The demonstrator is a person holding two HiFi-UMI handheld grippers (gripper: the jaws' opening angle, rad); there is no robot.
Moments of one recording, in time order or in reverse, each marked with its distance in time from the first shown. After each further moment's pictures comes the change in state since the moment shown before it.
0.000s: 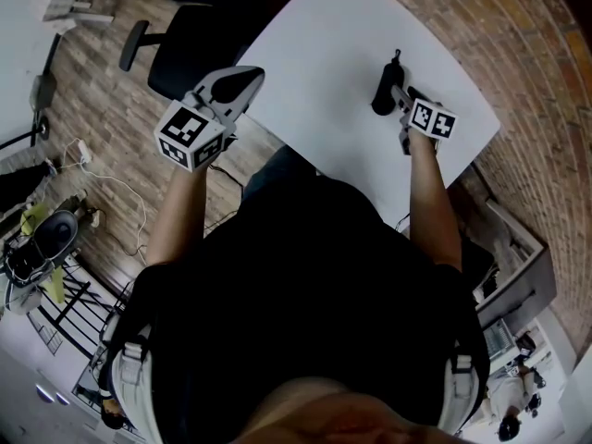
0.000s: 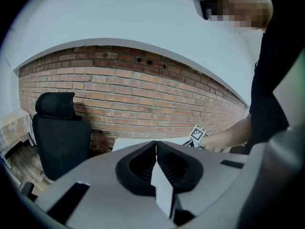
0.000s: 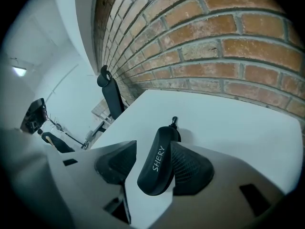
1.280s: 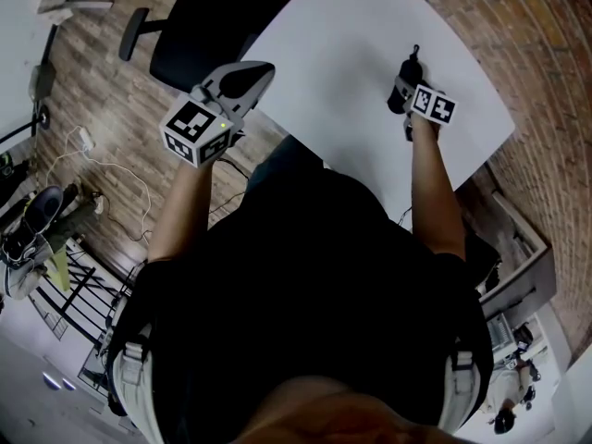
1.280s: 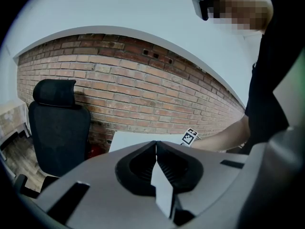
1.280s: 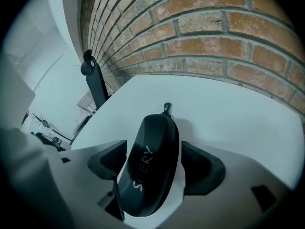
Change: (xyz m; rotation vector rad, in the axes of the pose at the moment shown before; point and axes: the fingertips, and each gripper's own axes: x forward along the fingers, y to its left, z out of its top) left arm 0.018 0.025 -0.028 -0.058 0.039 -0.037; right arm 0.067 -0.032 -0.023 0.021 0.099 -0.133
